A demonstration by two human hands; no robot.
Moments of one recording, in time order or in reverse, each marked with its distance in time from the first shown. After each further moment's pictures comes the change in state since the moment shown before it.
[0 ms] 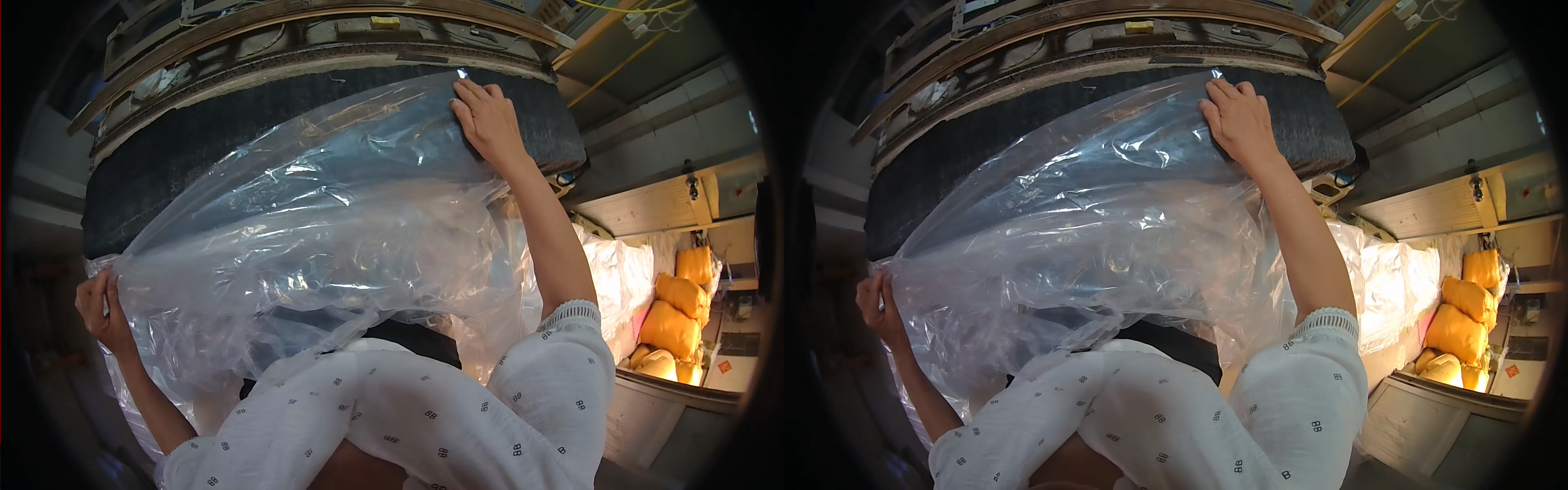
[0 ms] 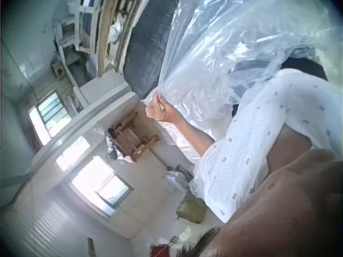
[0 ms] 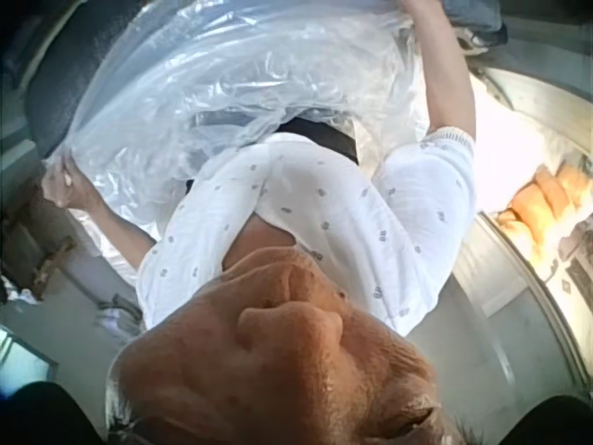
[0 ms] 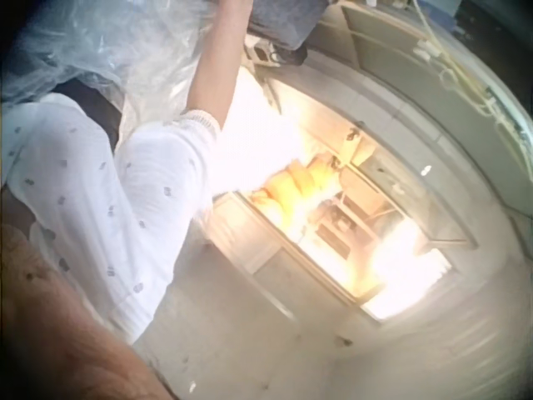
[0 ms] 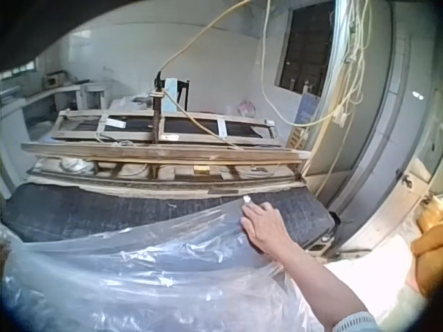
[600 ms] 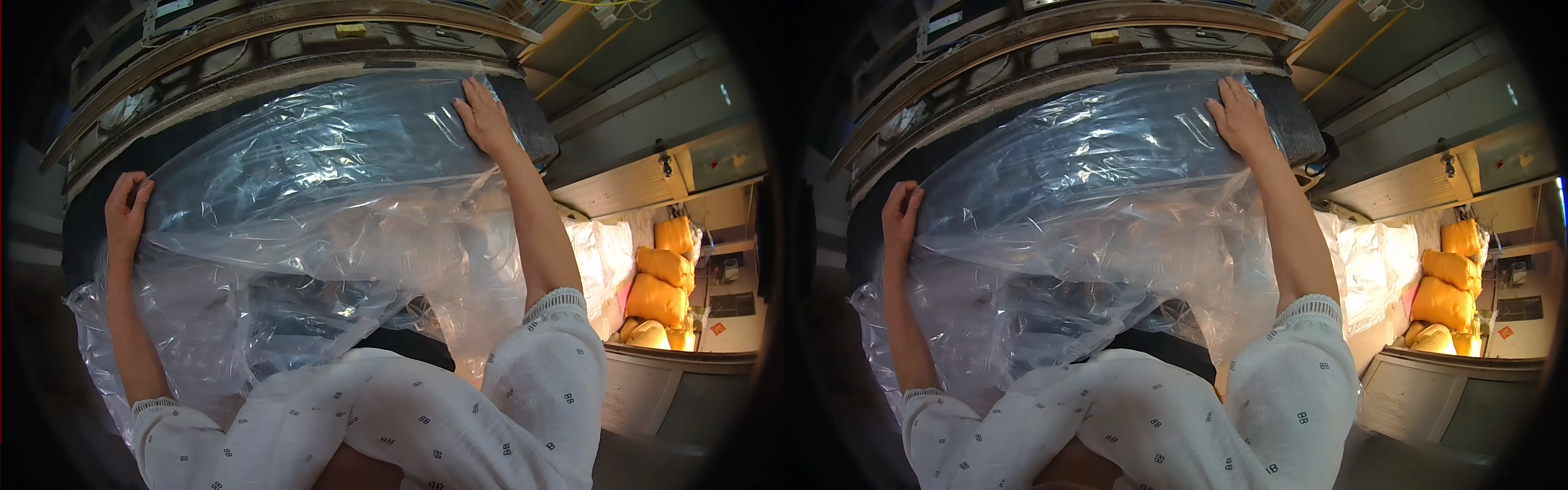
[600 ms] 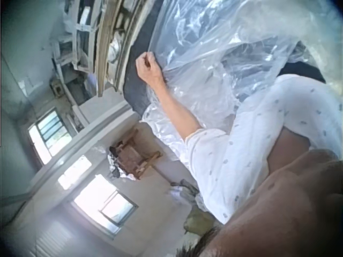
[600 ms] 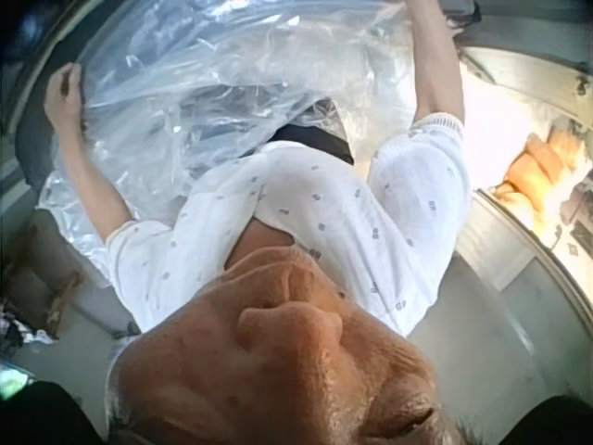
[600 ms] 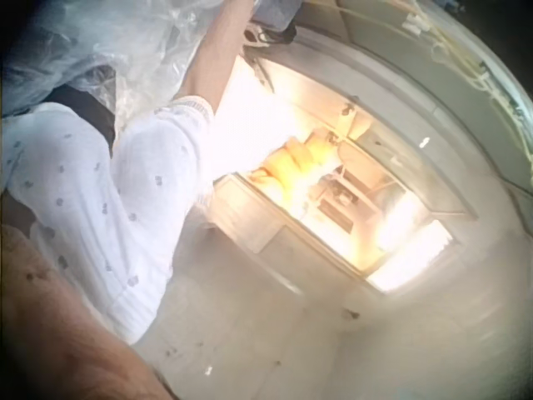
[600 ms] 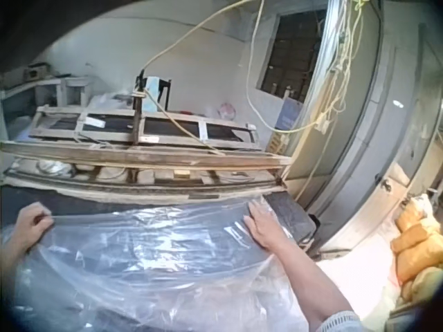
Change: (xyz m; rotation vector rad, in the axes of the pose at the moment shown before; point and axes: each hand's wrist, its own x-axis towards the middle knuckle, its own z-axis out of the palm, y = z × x) left_hand 0.107 0.011 0.167 -0.617 -0.366 -0.056; right_hand -0.012 0.055 -0.002 0.122 -0.052 0.219
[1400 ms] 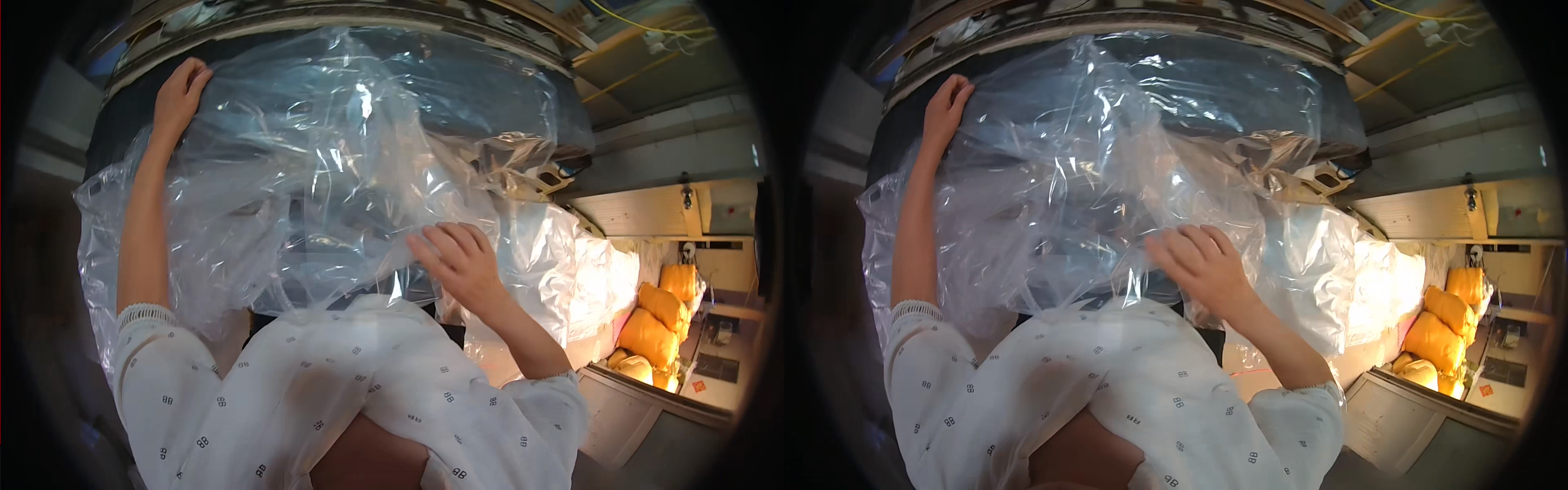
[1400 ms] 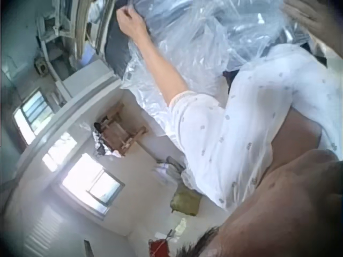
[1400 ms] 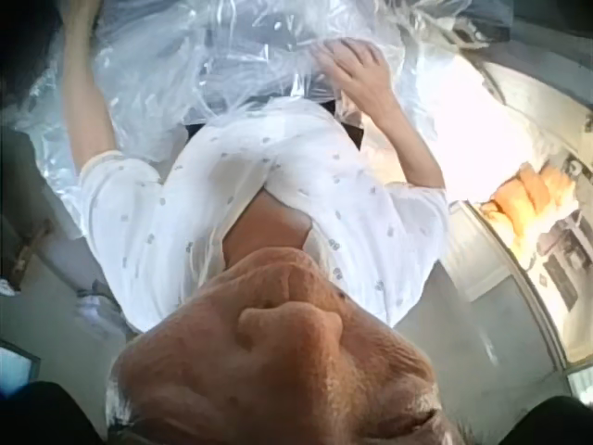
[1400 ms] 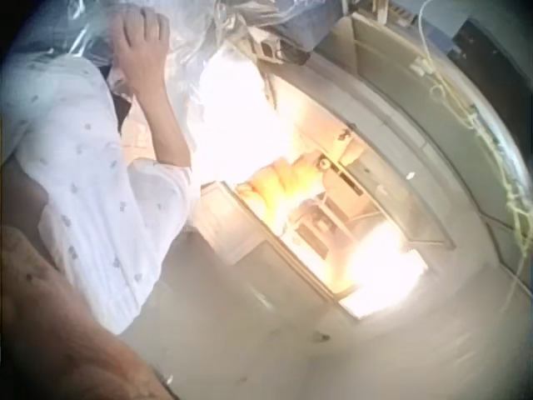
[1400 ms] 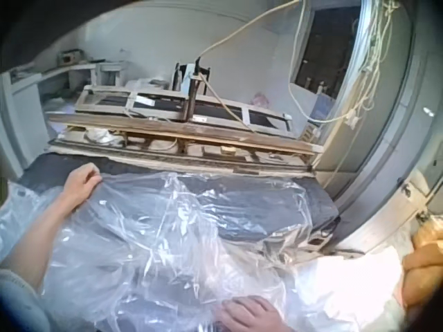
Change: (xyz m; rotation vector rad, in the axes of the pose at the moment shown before) left_hand 0.004 -0.016 0.008 0.104 0.078 -0.078; right_hand -0.199 -0.201 -0.075 0.028 -0.142 -0.663
